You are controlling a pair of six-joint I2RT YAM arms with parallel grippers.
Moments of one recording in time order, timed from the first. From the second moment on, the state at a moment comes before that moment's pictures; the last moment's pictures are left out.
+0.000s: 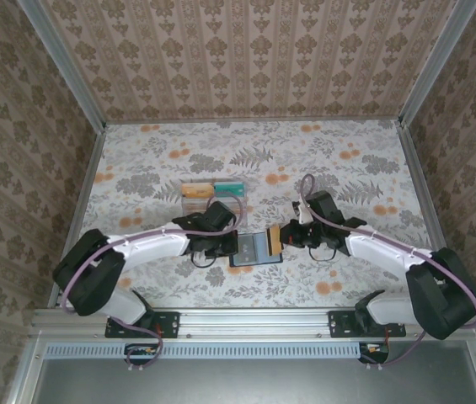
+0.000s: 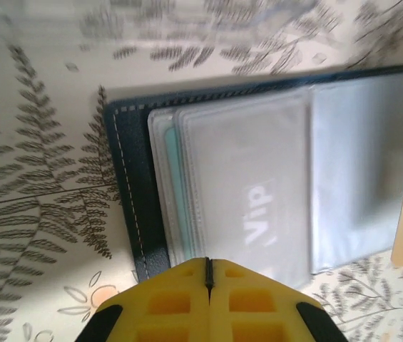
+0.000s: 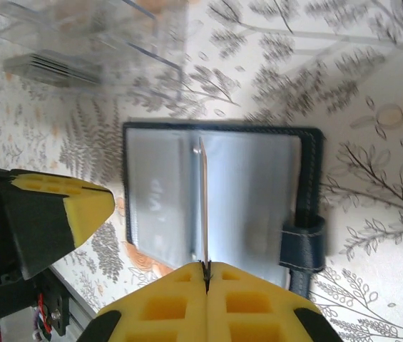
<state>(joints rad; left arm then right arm) -0.85 1.45 0.76 -0.37 0.17 -0.85 0.46 1.29 0.63 -0.24 -0.46 0.65</state>
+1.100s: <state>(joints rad) -0.16 0.62 0.76 -0.77 0.28 -0.63 0.84 1.91 1.72 -0.59 -0.03 -0.32</state>
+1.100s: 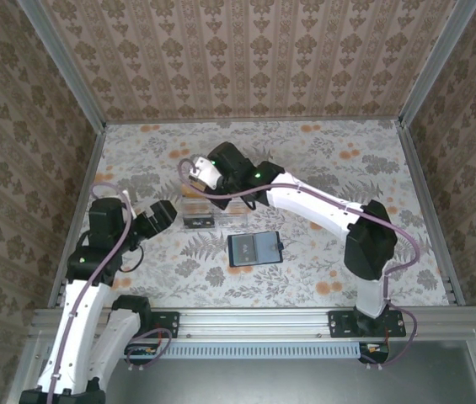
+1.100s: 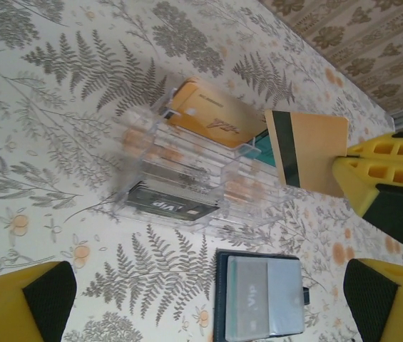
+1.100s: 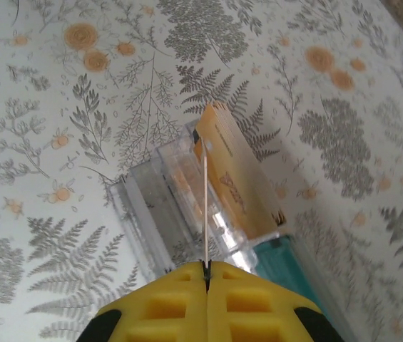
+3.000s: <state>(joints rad) -0.10 0.60 0.71 -0.85 0.35 -0.60 0.85 2.15 1.86 -0.47 0.16 -0.56</state>
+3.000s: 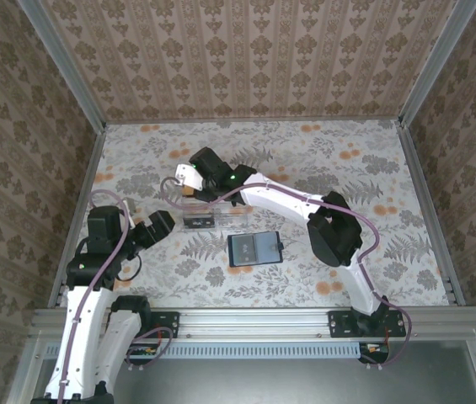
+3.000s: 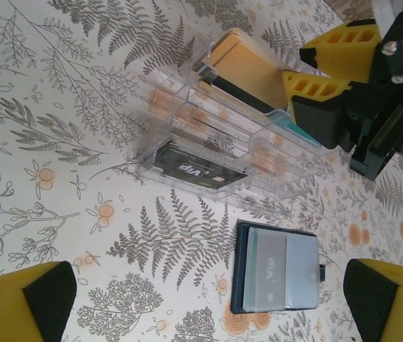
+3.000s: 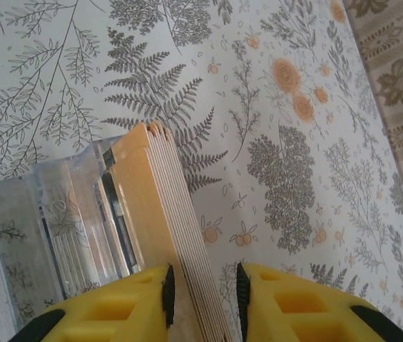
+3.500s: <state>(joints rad) -0.20 0.75 0.62 -0.64 0.42 -0.71 0.84 1.71 1.39 -0.39 0.12 -0.15</state>
